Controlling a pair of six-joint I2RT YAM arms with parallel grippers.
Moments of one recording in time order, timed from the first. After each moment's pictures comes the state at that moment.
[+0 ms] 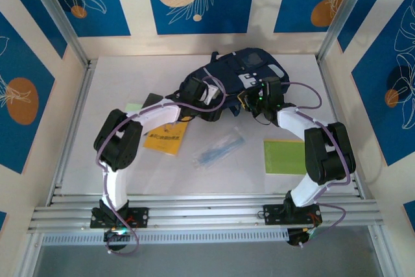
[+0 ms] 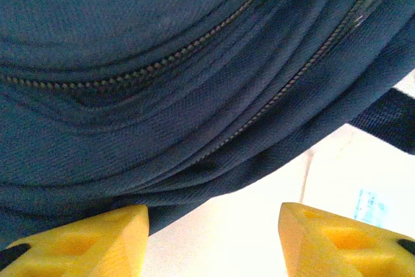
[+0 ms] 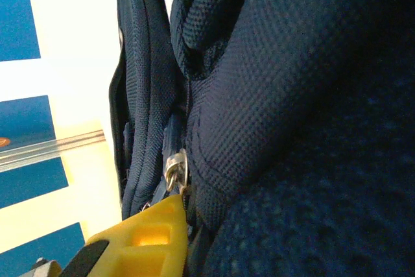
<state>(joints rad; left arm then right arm) -0.64 1.97 1.41 -0.30 0.20 -0.15 0.22 1.63 0.95 0.03 -0.37 1.23</state>
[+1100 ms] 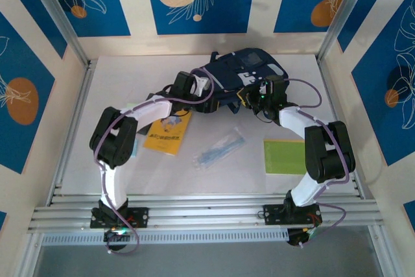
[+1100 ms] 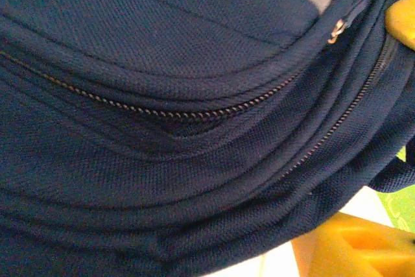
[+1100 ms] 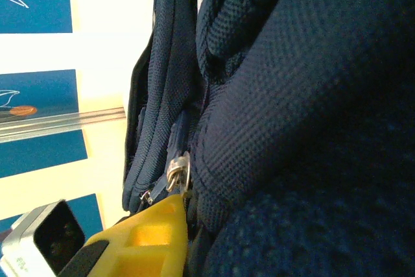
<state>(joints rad) -0.54 1.99 1.40 -0.17 0.44 -0.30 0.19 1.65 0.95 0.12 -0.48 1.18</state>
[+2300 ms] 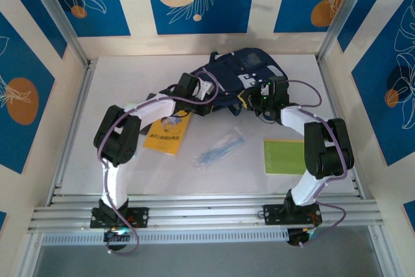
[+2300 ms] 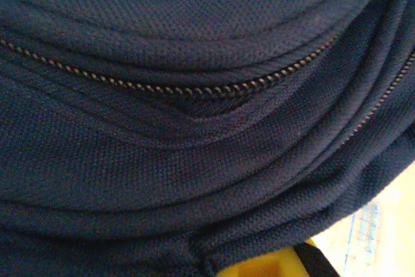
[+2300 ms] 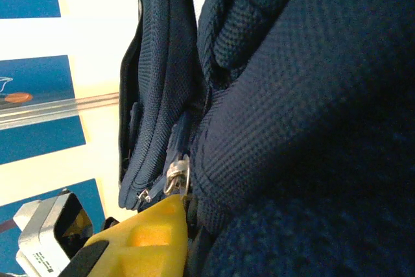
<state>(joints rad) -0.55 2.00 1.44 -0.31 0.35 -0.14 0.14 1.68 0.95 0.11 -0.58 1.14</state>
